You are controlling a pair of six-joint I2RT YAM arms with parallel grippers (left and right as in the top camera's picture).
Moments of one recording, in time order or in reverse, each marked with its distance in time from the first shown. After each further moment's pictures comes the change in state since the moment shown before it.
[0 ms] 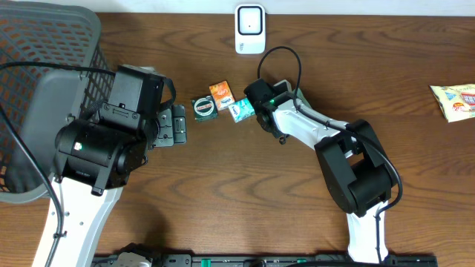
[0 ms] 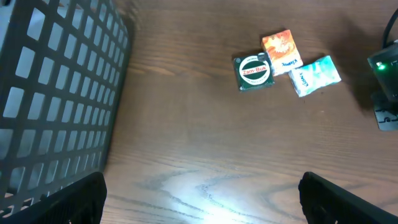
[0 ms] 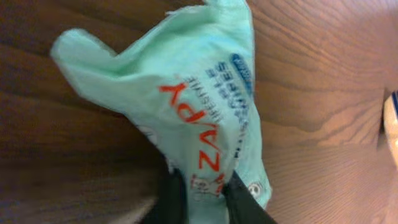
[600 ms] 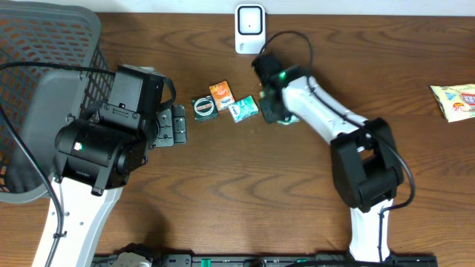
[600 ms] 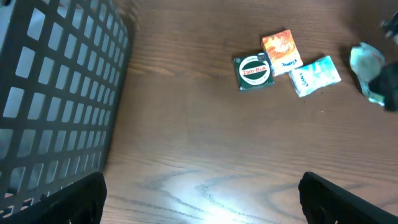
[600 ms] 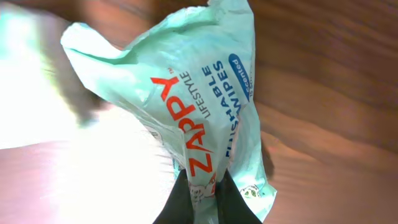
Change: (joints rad) left arm 0.000 0.000 0.000 0.000 0.000 0.000; right arm -0.103 -0.002 0.265 -0.211 -0.628 -0.054
